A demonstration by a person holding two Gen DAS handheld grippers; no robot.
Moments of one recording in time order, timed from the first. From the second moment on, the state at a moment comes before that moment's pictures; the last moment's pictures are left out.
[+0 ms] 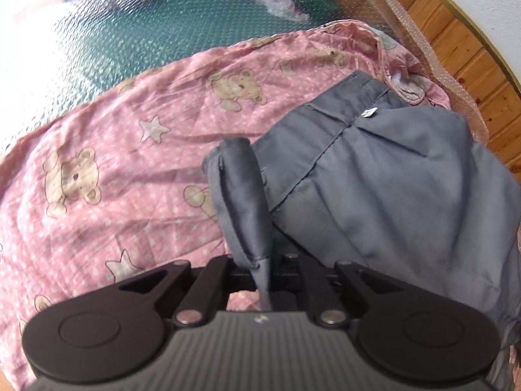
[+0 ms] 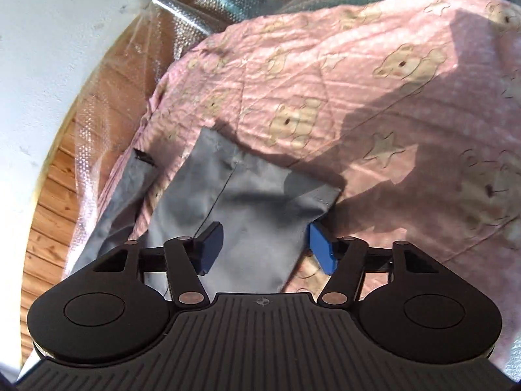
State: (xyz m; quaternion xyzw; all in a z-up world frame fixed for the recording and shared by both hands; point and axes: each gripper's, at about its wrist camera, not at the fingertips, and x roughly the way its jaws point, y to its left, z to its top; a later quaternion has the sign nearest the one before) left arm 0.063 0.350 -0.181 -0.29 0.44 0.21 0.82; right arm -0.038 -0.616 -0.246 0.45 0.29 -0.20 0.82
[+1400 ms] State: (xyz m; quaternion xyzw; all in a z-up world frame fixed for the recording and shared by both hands) left arm 0.048 0.305 -0.154 -0.39 0.39 0.16 0.82; right arm 0.218 -0.507 -0.209 0.47 0.36 -0.08 0.80
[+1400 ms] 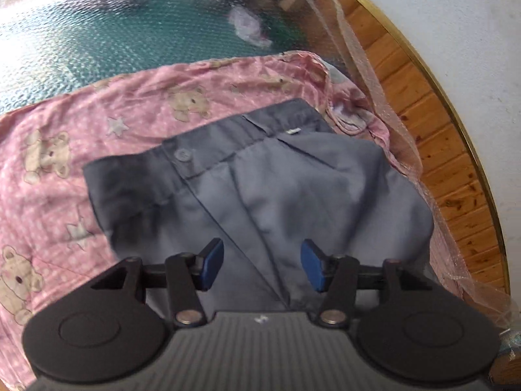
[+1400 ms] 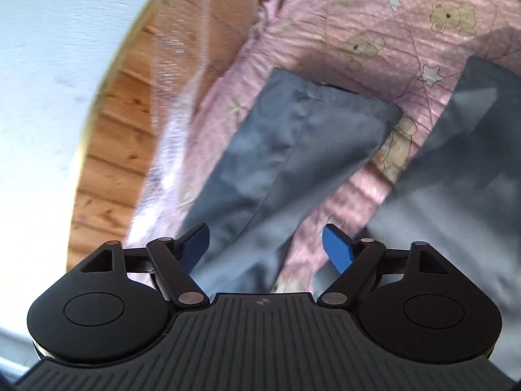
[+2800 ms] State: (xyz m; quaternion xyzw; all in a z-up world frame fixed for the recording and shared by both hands) left arm 0.021 0.284 -0.208 -0.50 0.35 0.21 0.76; right arm 0.097 -0.560 -0.194 0.39 0.40 -0.10 0.82
